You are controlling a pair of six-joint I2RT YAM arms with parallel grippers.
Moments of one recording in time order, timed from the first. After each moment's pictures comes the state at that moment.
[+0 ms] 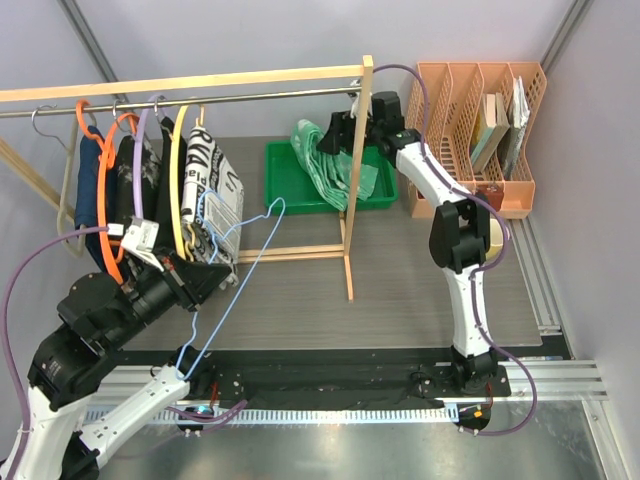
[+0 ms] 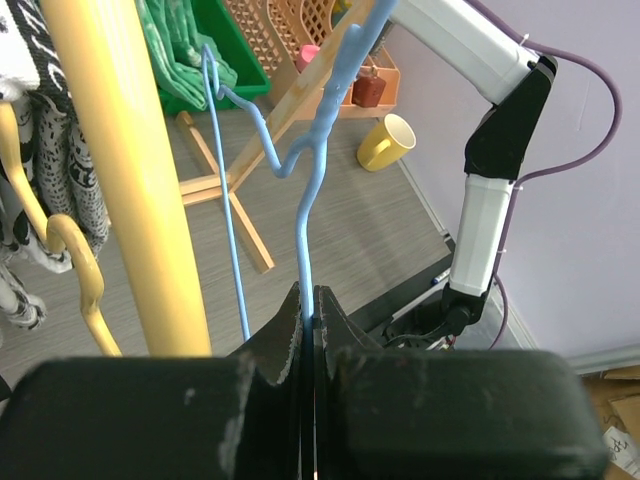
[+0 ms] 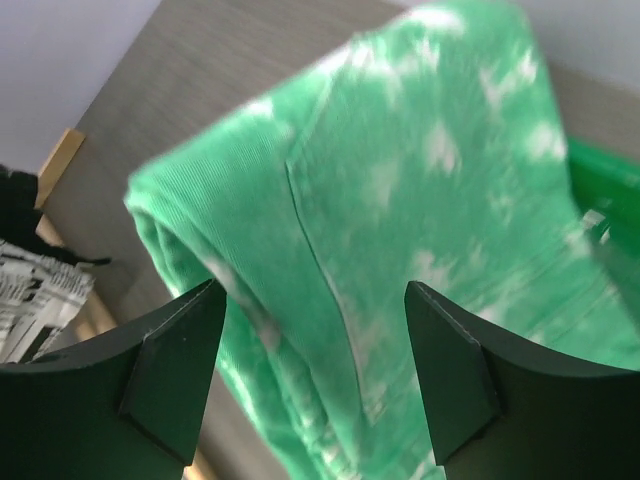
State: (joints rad) left arm -0.66 0.48 1.18 -0.84 0.03 -0.58; right arm 0.34 2.31 2.17 -0.27 -0.55 0.20
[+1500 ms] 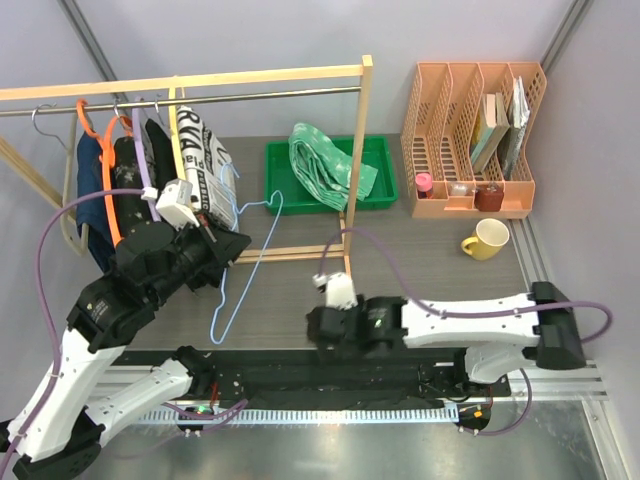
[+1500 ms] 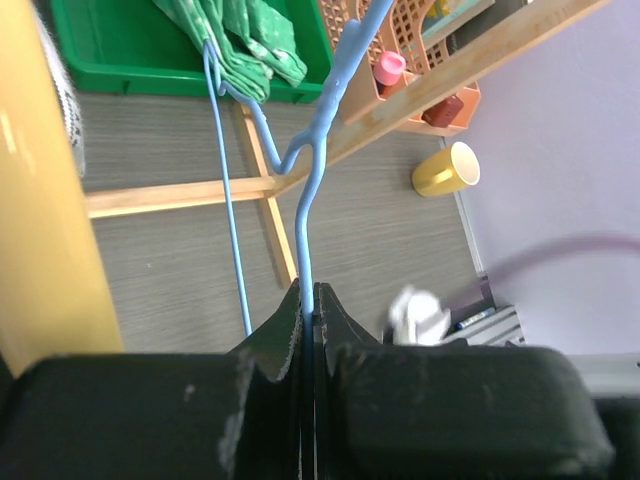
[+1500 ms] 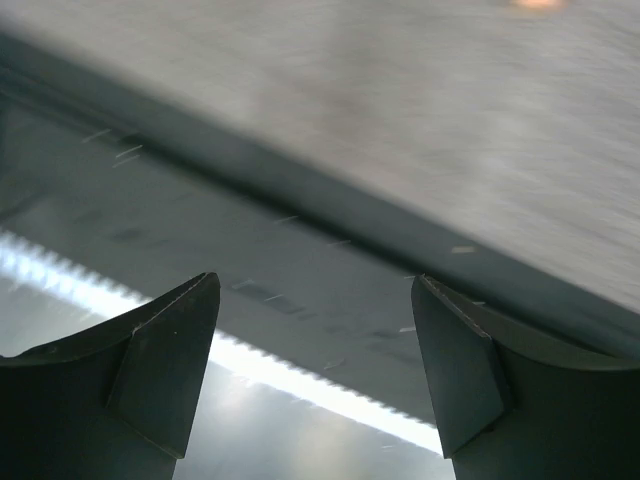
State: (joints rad) left arm -0.67 0.76 1.24 -0.81 -0.12 -0.70; right arm 1.37 1.34 1.04 -0.89 0.37 0.98
